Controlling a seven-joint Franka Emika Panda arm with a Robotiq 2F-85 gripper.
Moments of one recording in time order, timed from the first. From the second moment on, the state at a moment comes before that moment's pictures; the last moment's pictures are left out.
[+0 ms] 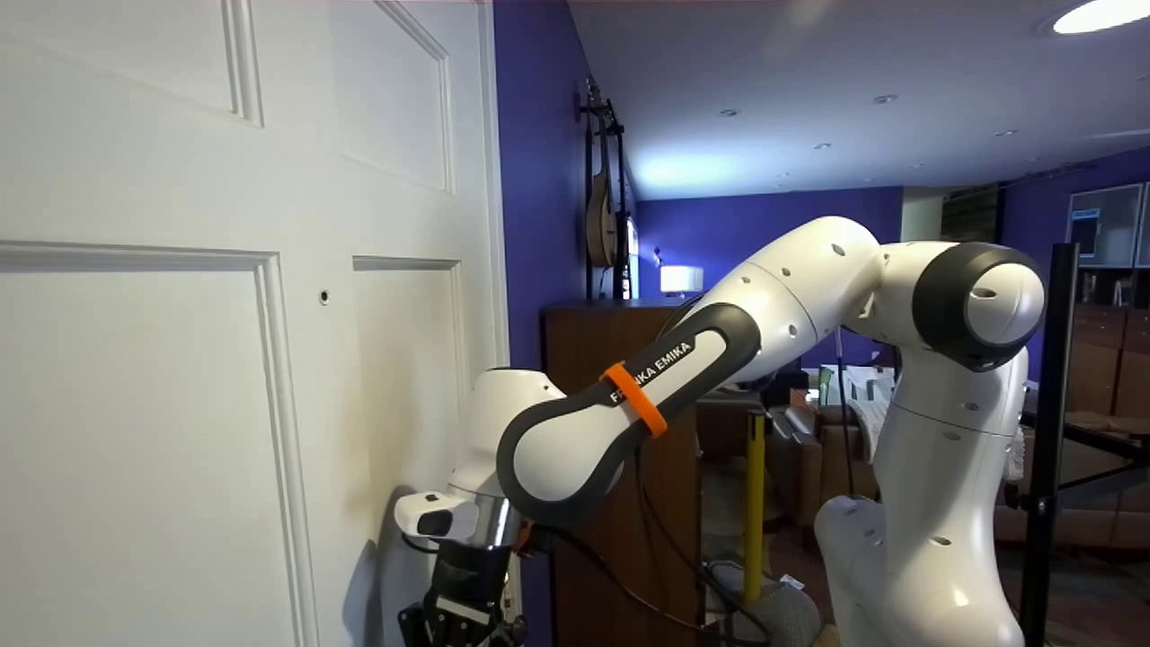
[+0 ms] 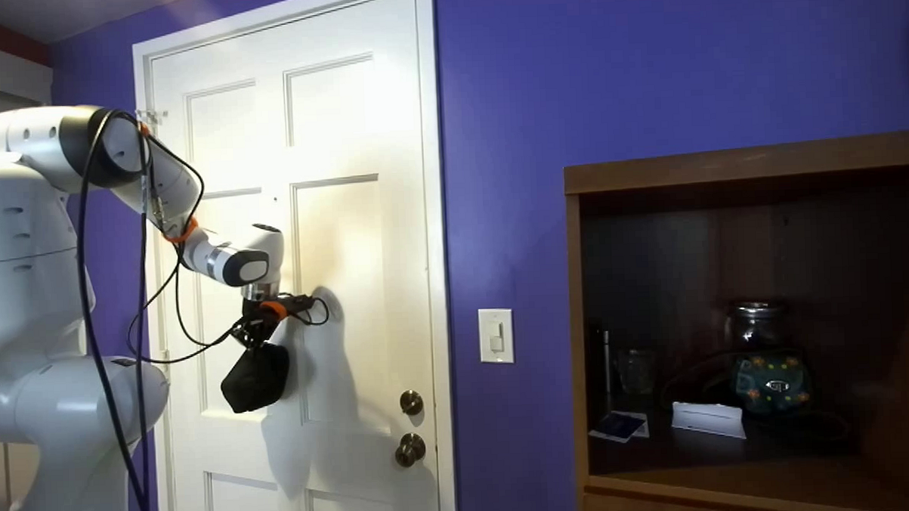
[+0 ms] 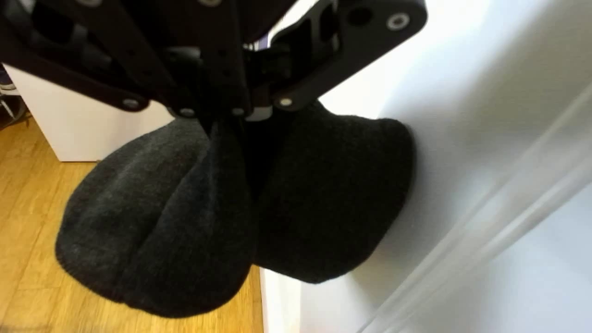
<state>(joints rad) 0.39 -0.23 0.12 -2.41 0.45 2.40 -1.51</state>
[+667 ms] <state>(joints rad) 0.39 -0.25 0.14 -2.38 0.45 2.41 -1.52</state>
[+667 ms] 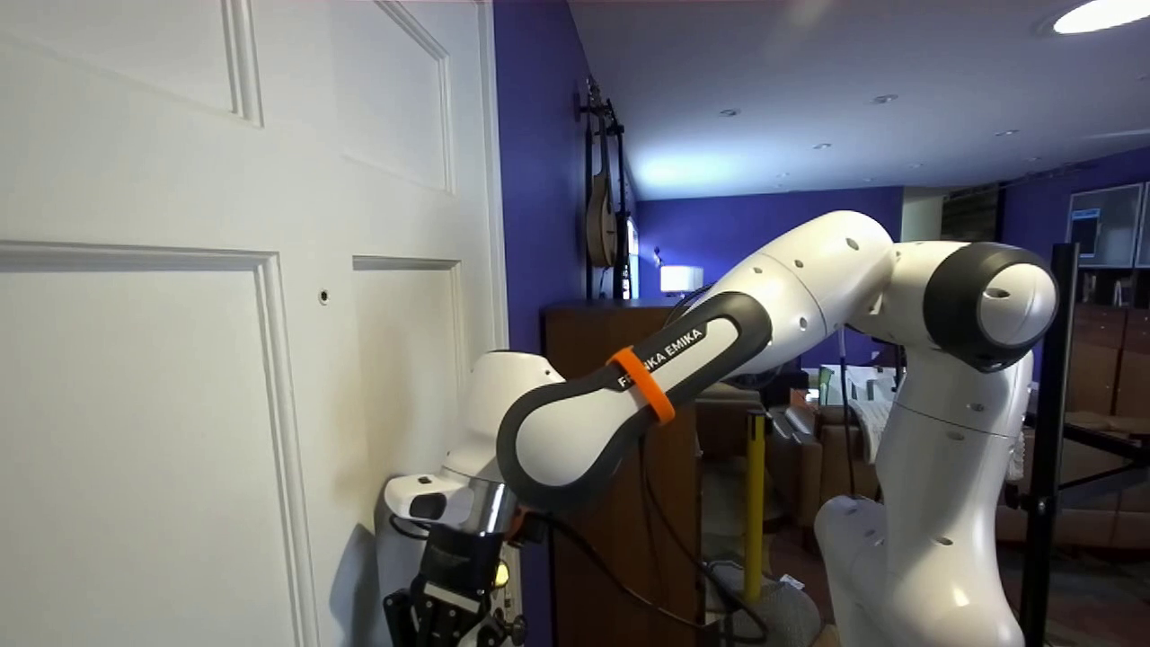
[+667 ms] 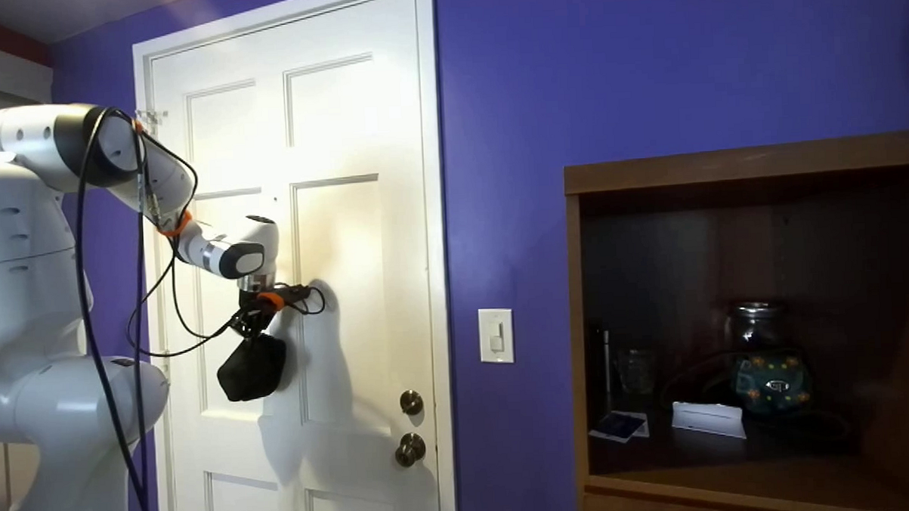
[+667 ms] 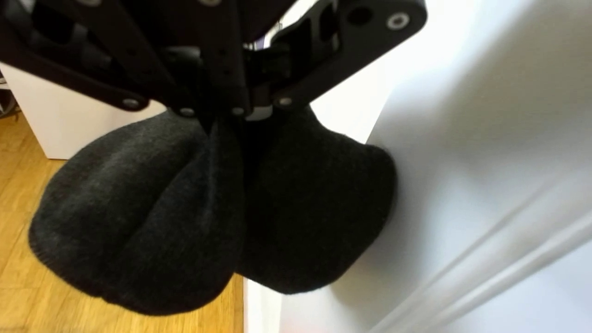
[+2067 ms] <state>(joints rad) 0.38 -0.20 0.13 -2.39 0.46 2.40 -1.54</state>
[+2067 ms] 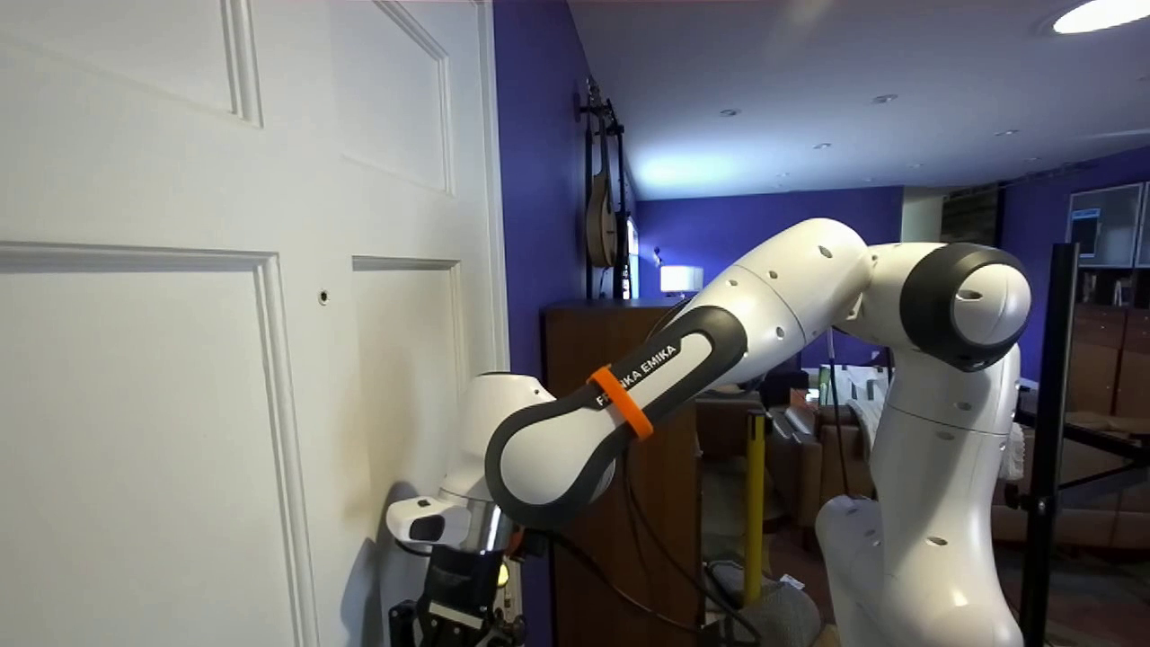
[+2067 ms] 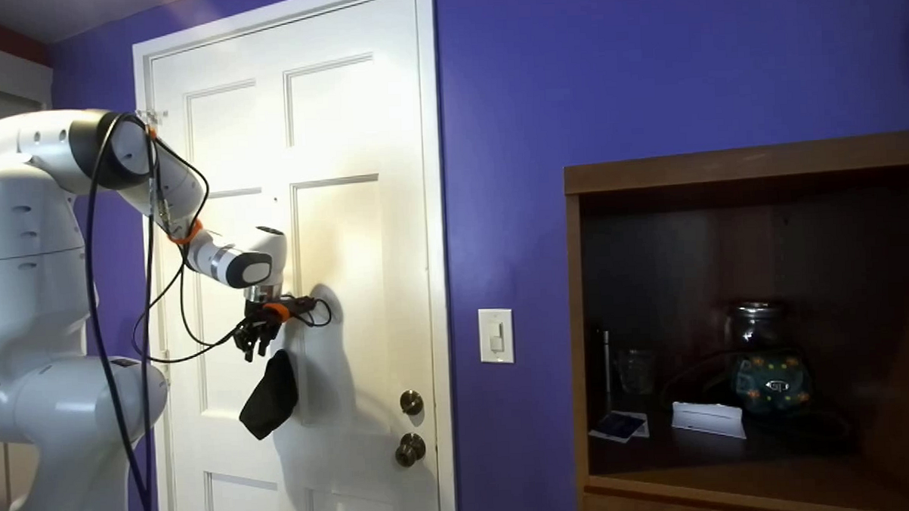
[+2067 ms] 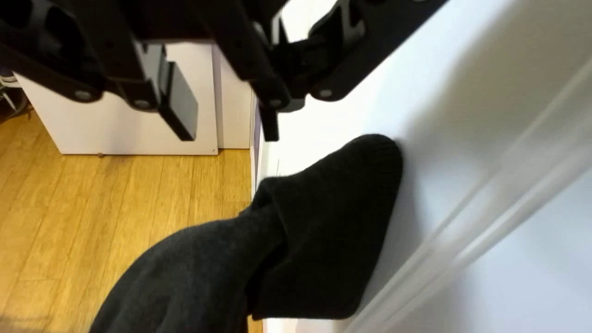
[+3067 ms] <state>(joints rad) 0.35 -0.34 0.13 -2.37 0.41 2.22 -1.44</state>
